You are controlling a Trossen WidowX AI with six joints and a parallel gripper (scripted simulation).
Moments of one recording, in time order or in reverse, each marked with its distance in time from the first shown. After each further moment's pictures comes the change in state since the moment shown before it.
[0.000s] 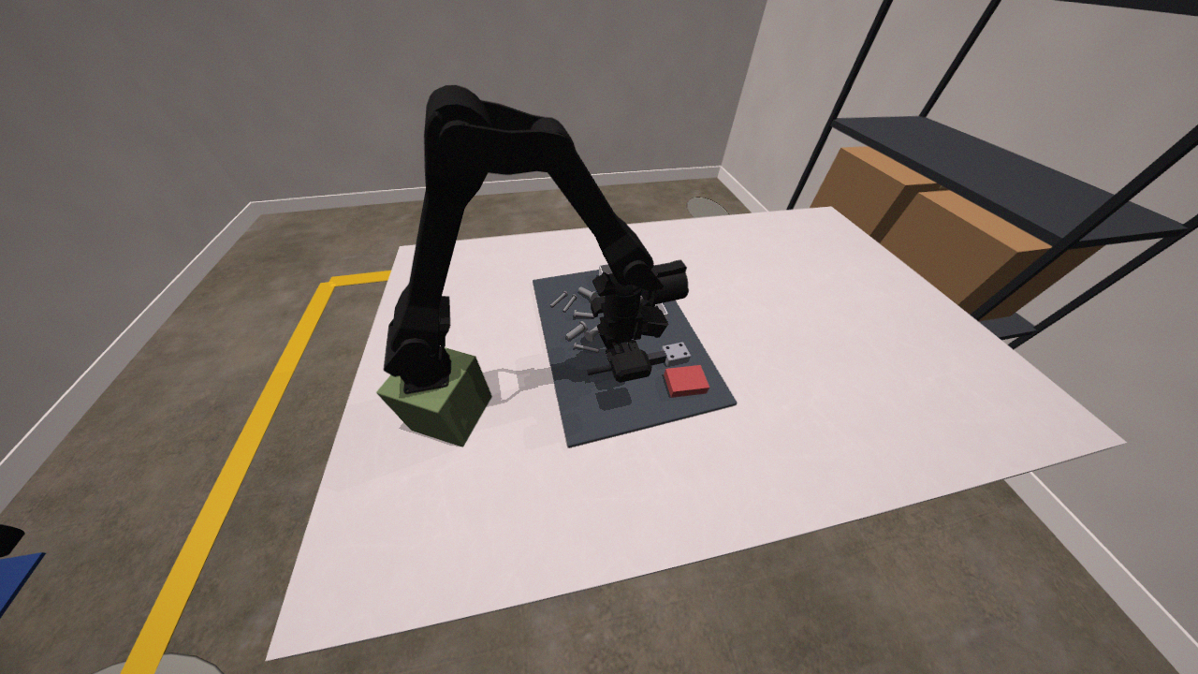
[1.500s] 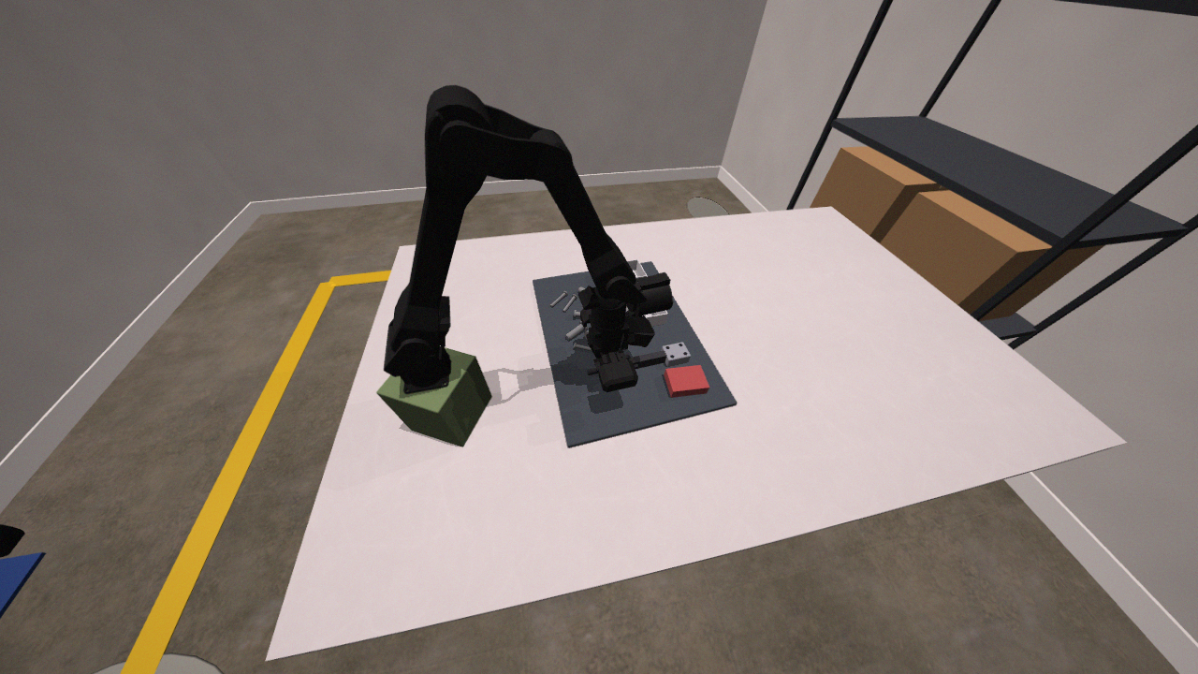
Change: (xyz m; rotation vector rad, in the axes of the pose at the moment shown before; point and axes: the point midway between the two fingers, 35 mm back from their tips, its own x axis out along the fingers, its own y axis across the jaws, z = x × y) arm 0.022 0.000 -0.021 -0.001 -0.011 0.001
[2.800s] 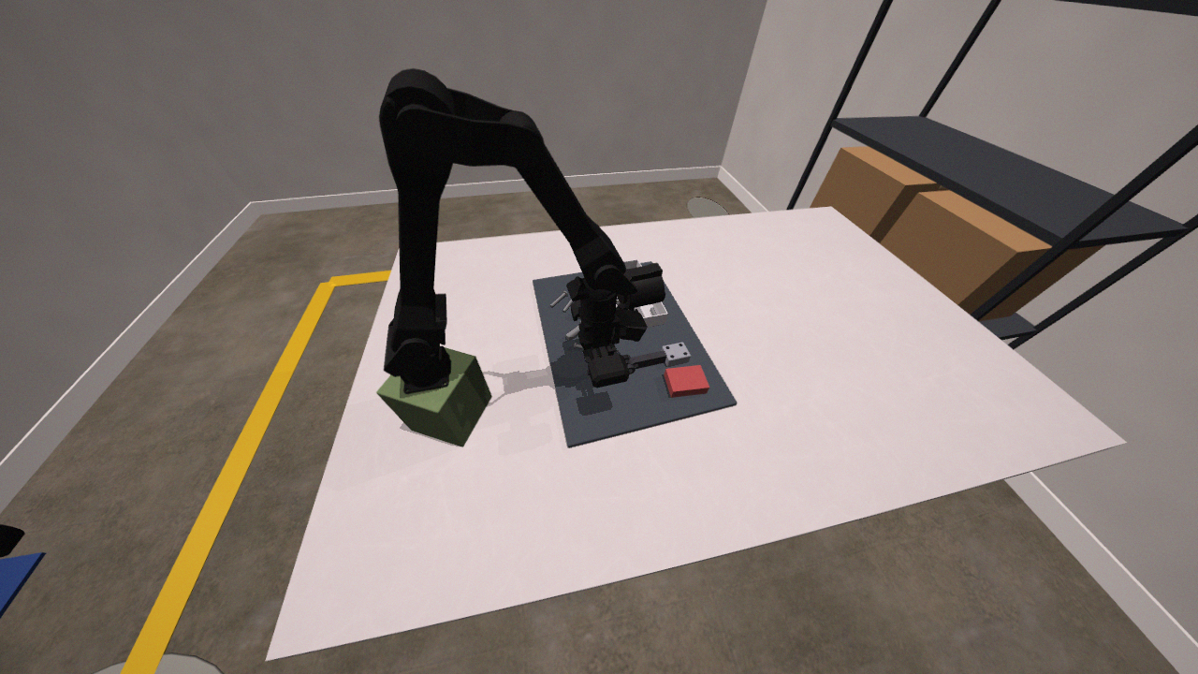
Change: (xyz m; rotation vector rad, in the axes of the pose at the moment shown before) arm -0.022 -0.001 -0.018 -0.003 0.005 0.000
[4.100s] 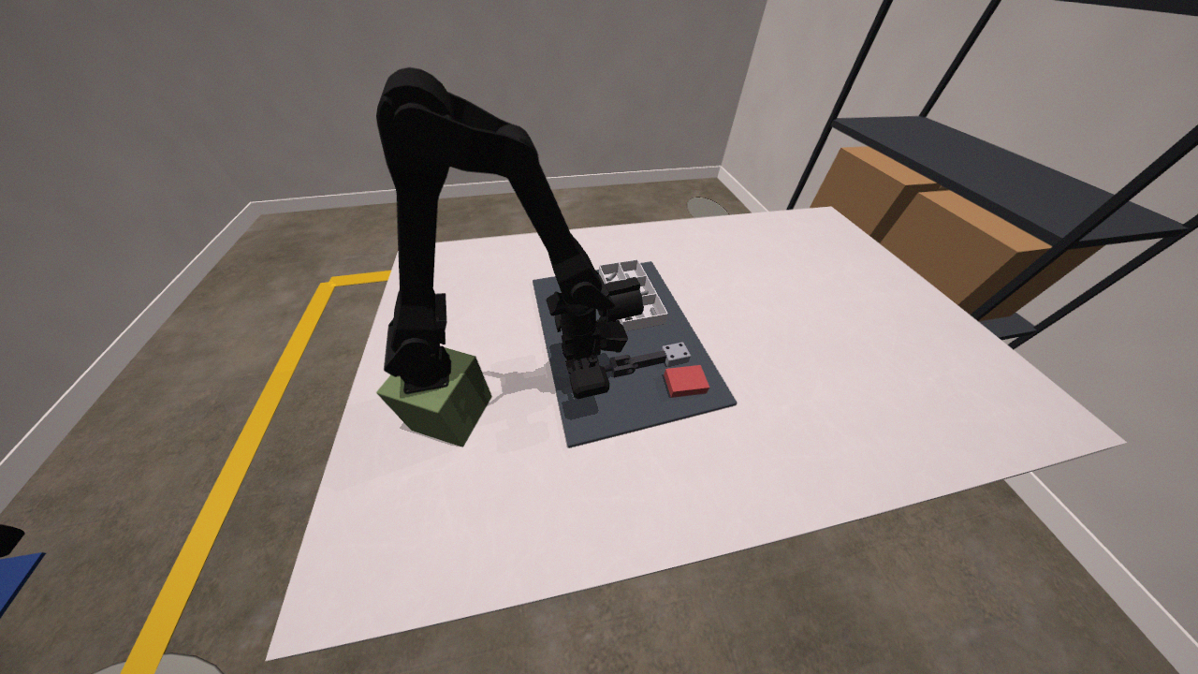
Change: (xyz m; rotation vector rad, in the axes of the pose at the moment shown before) arm 0.023 0.000 -0.033 -0.006 -0.001 0.000
